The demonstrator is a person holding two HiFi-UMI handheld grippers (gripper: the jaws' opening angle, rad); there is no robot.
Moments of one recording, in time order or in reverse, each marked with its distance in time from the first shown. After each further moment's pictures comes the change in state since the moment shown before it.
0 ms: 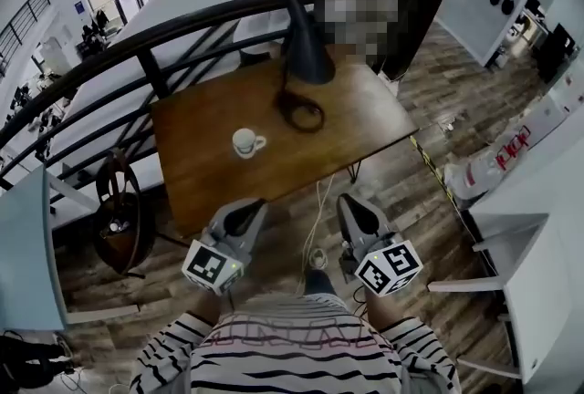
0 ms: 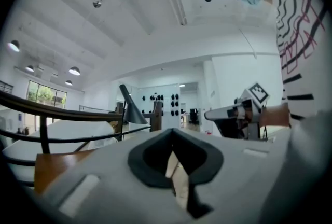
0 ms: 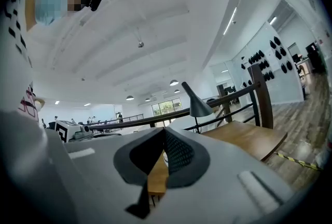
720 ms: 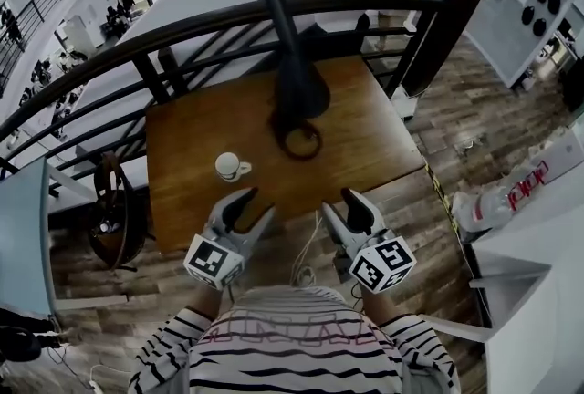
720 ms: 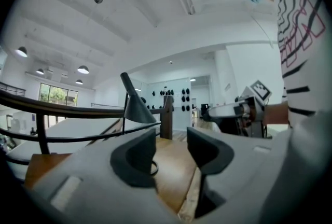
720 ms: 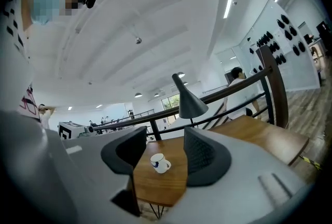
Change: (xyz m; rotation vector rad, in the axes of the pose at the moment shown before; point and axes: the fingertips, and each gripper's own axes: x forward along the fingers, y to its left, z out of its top) left arm 0.168 0.053 -0.018 -0.009 0.056 0.127; right arm 0.088 -0.155 0.025 0.075 0.088 0.135
